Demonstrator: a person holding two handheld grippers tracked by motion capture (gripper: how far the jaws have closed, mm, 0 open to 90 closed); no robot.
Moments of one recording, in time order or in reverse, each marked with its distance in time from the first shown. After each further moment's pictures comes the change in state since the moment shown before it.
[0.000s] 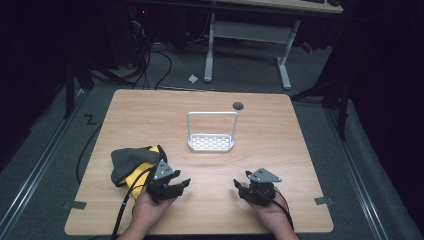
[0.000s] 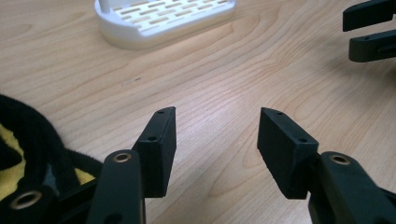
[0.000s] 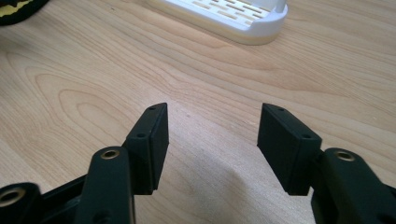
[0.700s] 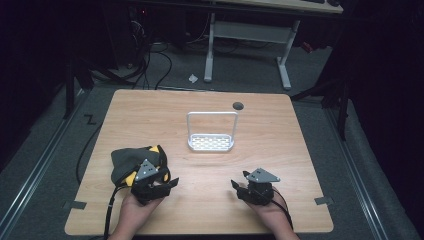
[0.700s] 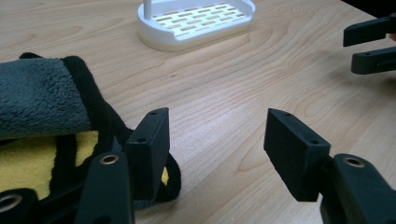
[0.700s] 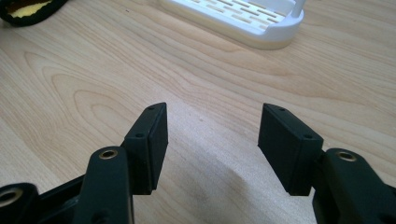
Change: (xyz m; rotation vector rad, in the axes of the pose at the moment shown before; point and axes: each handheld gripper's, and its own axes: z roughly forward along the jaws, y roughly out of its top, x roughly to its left) left arm 0.020 -0.008 -0.031 -0.052 0.001 -0.031; right arm 0.002 0.002 0.002 -0.011 0.040 -0.019
